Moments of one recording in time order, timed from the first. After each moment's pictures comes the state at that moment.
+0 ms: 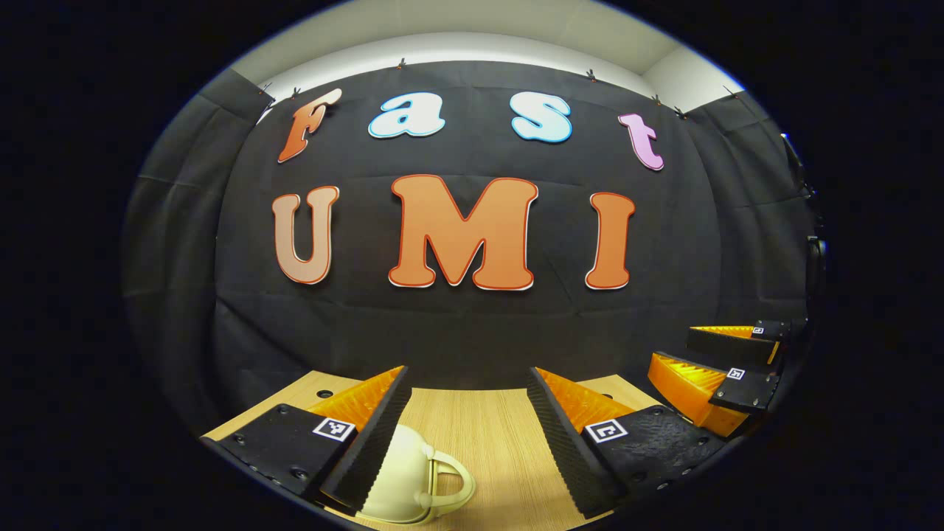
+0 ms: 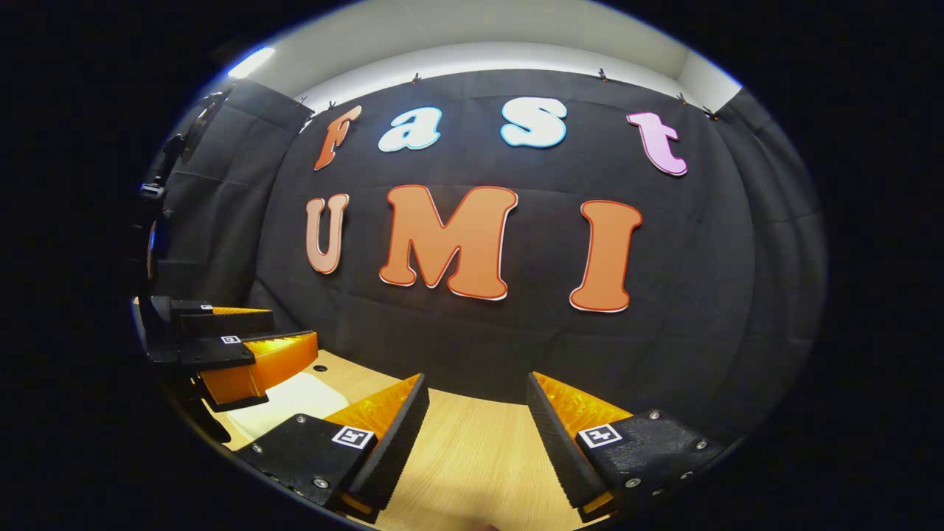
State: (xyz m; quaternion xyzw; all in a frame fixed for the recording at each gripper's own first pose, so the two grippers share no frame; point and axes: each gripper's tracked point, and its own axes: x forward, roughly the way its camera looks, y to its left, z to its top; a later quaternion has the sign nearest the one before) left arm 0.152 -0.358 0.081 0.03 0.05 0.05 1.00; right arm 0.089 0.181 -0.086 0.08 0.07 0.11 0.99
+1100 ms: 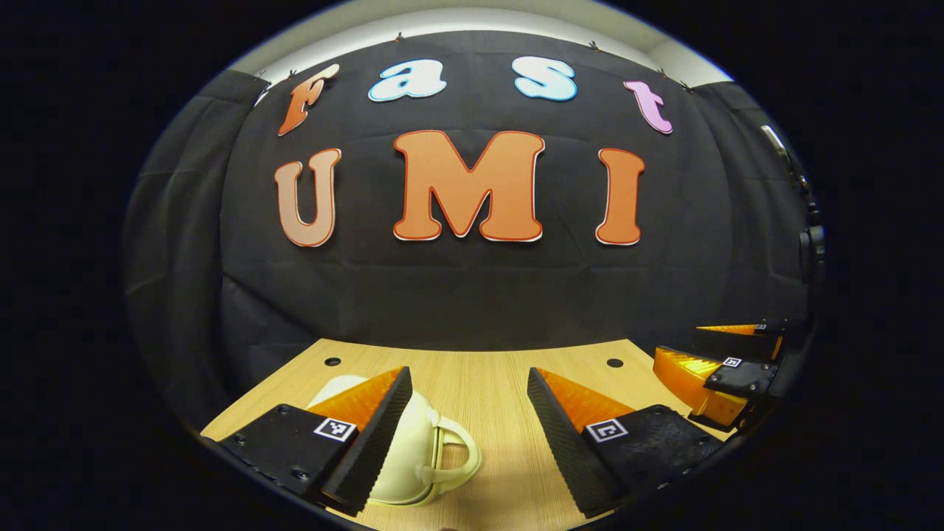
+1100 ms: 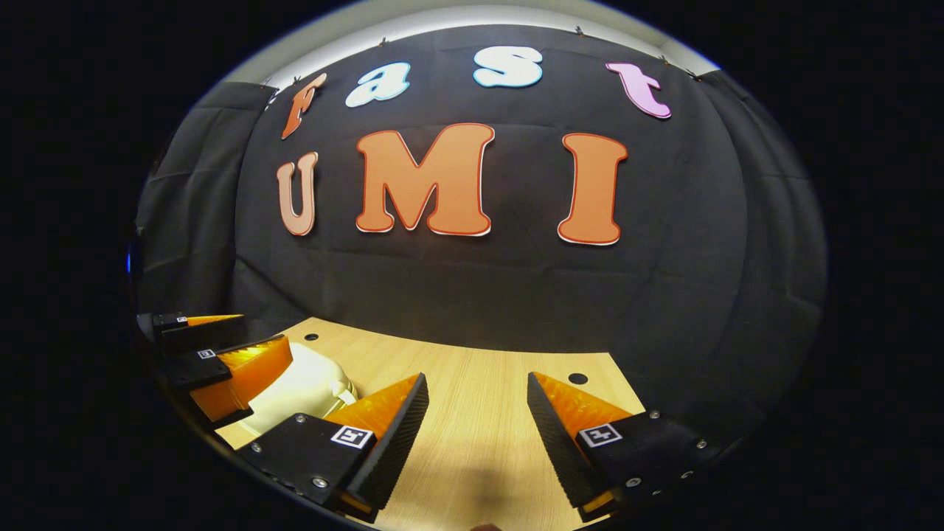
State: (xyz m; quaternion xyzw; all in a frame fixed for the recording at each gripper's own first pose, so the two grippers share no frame) left arm 0.146 -0.352 0.030 0.03 0.13 0.08 0.99; right arm 0.084 0.191 -0.144 0.10 0.19 0.09 0.97
